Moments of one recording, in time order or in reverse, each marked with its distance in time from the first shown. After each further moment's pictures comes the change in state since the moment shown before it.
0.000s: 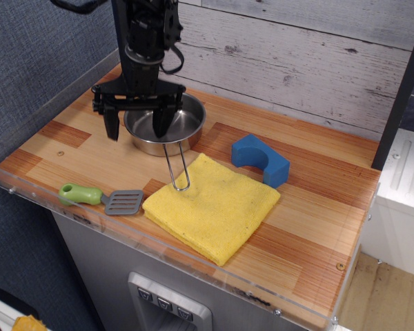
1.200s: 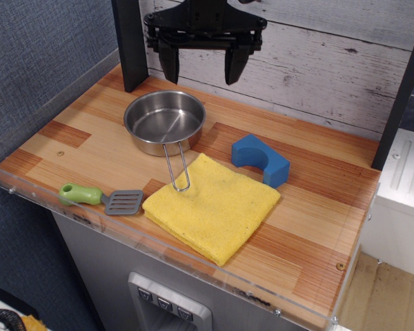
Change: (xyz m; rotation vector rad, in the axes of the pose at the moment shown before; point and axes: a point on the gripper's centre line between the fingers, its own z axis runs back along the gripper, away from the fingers) arm -0.042 -0.048 0.109 -0.195 -0.198 -0.255
